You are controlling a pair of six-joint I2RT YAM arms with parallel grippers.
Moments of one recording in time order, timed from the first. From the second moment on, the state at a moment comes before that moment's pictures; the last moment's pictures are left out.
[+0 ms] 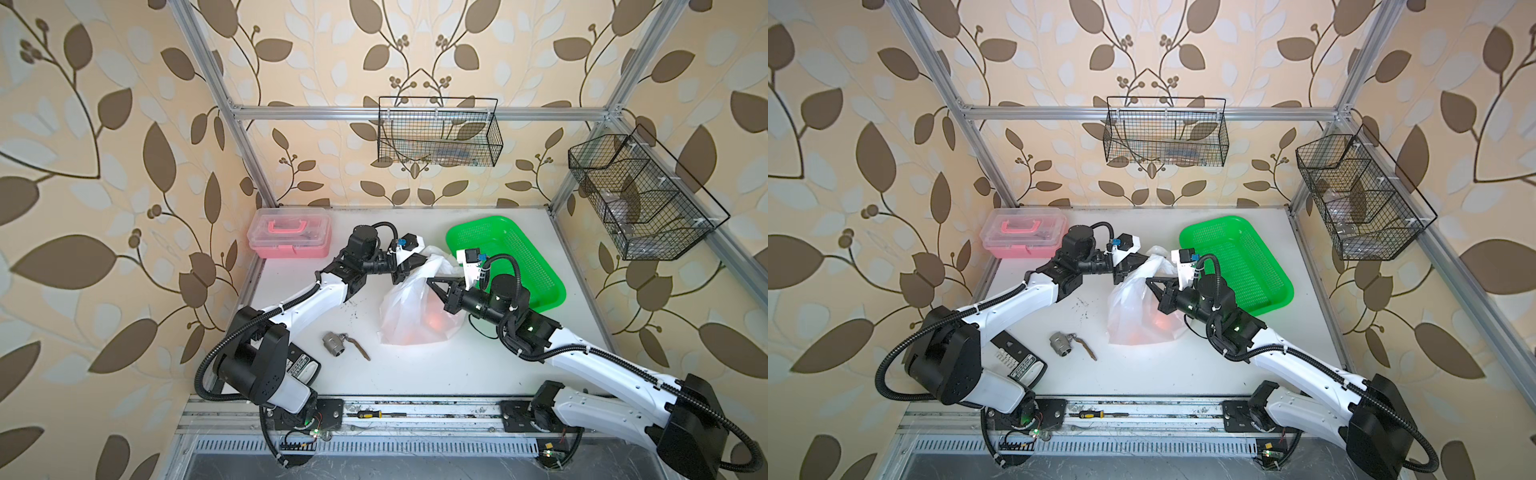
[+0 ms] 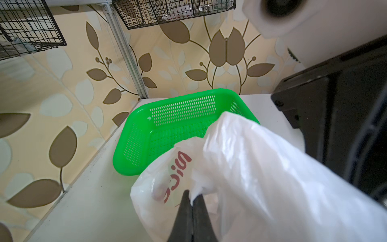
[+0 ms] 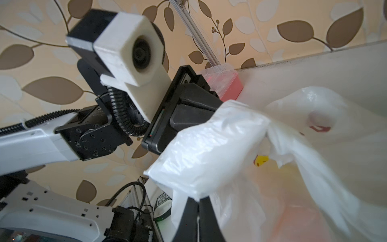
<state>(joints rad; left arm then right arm) -0.48 1.50 1.01 0.20 0.82 0.41 0.74 1.05 0.66 0.23 -0.15 0.66</state>
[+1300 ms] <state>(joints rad) -0.49 1.05 0.71 0.07 0.15 0.26 0.67 0.94 0.70 -0.32 0.31 0.53</state>
